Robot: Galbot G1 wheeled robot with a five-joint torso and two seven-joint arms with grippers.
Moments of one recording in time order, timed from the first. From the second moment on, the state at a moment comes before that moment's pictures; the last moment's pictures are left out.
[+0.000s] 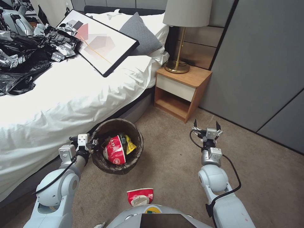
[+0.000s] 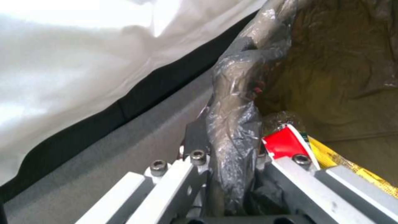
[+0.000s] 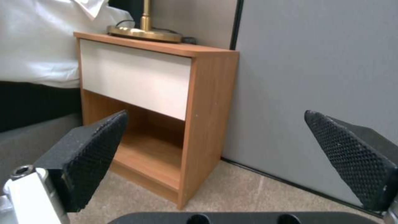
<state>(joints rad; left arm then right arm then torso) 1.51 -1.38 -0.77 -2.29 -0.34 0.72 0.02 -1.38 1.37 0.49 1.97 0.03 0.01 0.35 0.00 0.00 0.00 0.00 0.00</state>
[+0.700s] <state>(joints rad) 1.51 -1.38 -0.77 -2.29 -0.34 0.72 0.02 -1.37 1.36 0.49 1.96 0.05 0.00 0.37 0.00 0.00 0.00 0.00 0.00</state>
